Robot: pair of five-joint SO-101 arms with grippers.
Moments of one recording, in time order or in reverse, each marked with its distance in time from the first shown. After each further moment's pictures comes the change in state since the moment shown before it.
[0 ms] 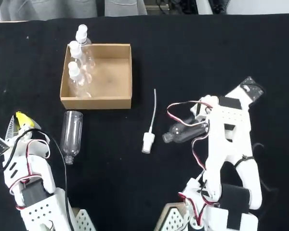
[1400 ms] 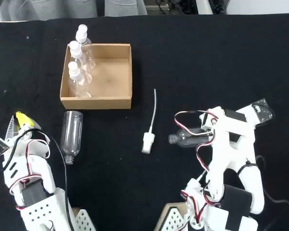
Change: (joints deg) left arm 0.0 0.0 0.0 0.0 0.0; right arm 6.2 -0.8 10.7 -10.1 -8.4
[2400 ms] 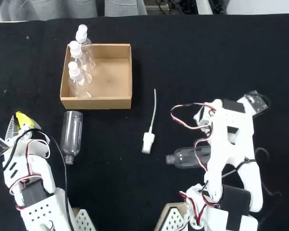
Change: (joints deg) left arm 0.0 0.0 0.0 0.0 0.0; right arm -4.0 0.0 -8.9 16.6 3.7
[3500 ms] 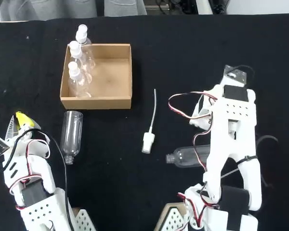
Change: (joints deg) left arm 0.0 0.0 0.0 0.0 0.0; right arm -3.3 0.0 -14.2 18.3 33.8
